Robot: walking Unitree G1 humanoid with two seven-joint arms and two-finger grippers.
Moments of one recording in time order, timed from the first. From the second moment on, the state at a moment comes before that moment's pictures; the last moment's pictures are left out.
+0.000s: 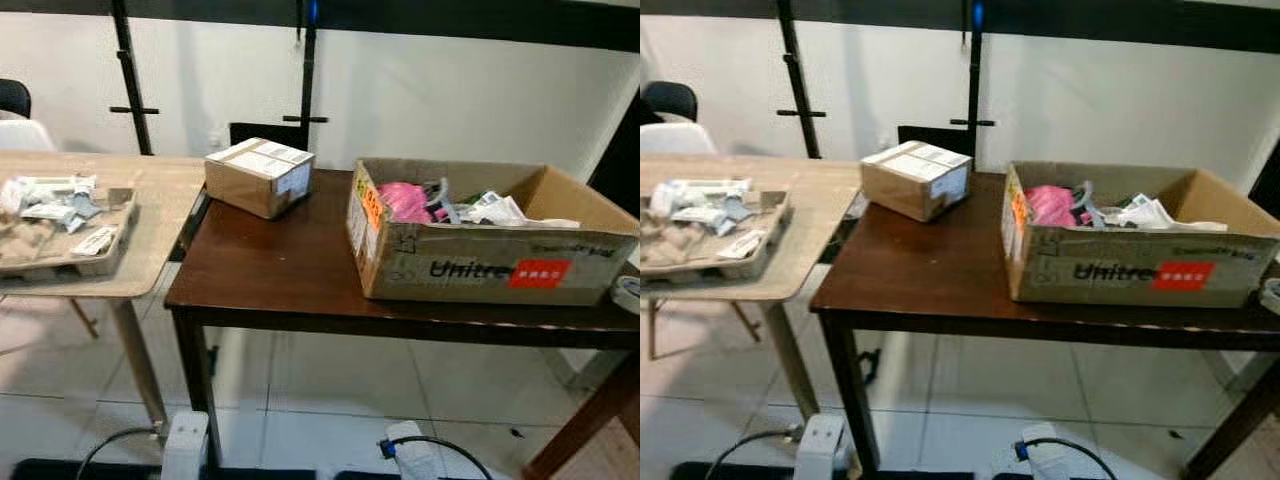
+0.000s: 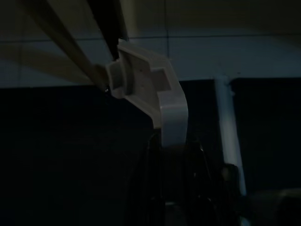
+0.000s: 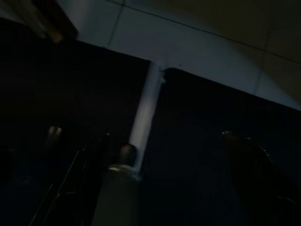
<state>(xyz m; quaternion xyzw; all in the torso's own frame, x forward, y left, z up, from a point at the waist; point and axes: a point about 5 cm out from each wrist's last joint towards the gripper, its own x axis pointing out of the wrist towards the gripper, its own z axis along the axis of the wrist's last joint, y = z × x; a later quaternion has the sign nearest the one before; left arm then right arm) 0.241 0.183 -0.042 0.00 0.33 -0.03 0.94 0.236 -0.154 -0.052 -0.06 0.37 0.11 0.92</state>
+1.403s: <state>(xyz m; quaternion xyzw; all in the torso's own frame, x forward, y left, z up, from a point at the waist) 0.249 0.183 -0.036 0.00 0.32 -0.03 0.95 0.238 -0.158 -0.051 -0.06 0.37 0.11 0.92</state>
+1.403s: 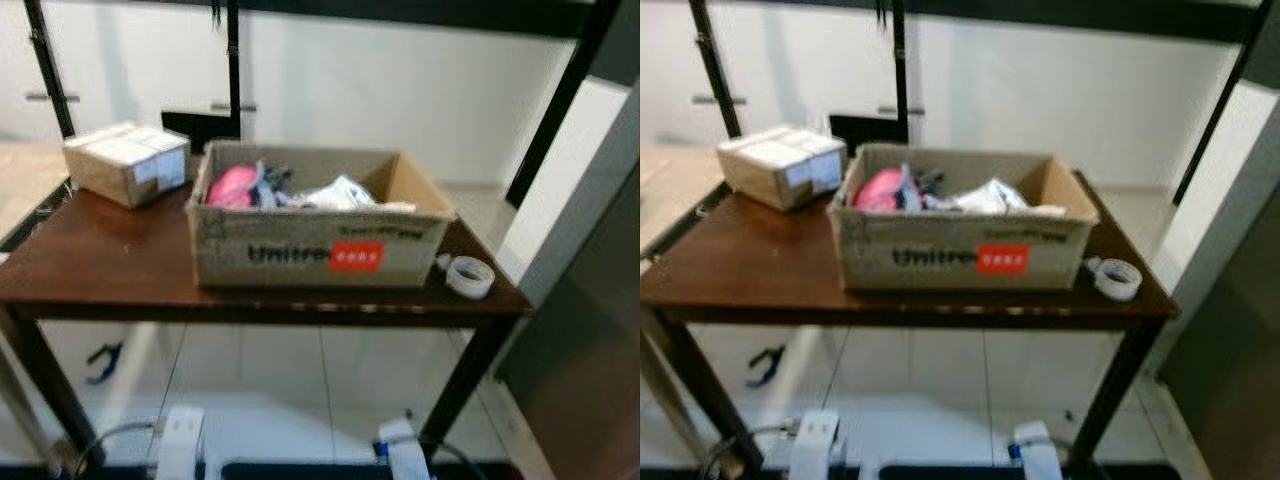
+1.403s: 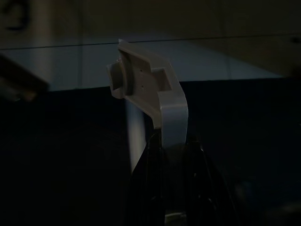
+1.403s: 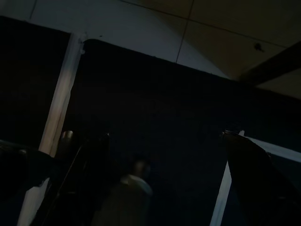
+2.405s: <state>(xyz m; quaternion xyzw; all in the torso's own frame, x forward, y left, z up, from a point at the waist) 0.250 0.185 -0.035 -0.02 0.32 -0.03 0.95 0.237 -0.151 -0.052 -0.05 0.37 0.12 0.92</state>
